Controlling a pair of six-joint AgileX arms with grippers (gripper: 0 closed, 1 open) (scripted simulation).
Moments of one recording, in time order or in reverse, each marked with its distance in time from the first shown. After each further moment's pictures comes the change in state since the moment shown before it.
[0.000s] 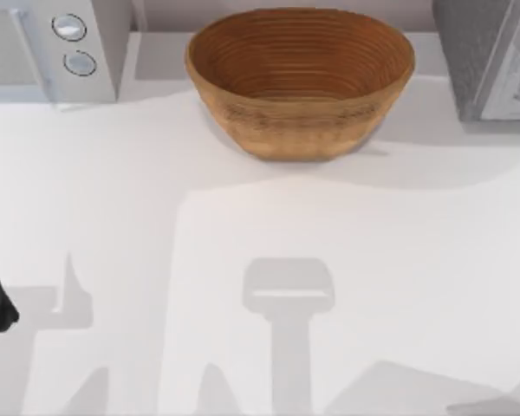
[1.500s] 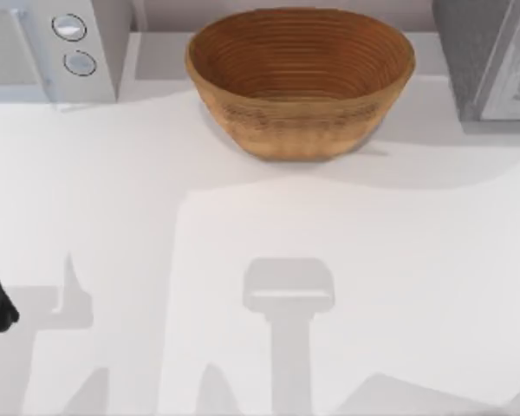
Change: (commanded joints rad) left arm 0.000 0.000 0.000 0.000 0.000 0.000; right arm 0.098 -0.011 -0.437 0.366 0.279 0.212
